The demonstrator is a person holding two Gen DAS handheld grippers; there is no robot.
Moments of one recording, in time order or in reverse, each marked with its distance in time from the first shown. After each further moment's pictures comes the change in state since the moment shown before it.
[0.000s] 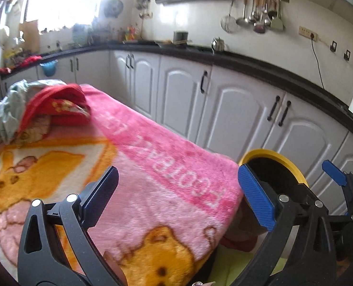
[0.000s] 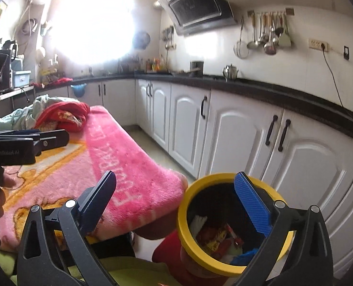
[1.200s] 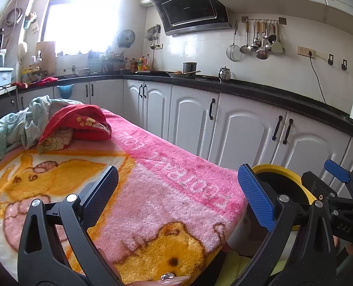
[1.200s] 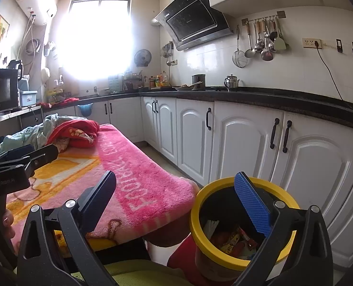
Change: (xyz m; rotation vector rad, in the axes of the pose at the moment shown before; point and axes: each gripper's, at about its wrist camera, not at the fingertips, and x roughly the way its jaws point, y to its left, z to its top) left arm -0.045 0.000 -0.036 0.000 -0.189 0.062; right arm -0.027 0.001 -0.008 0.068 -0.088 0.045
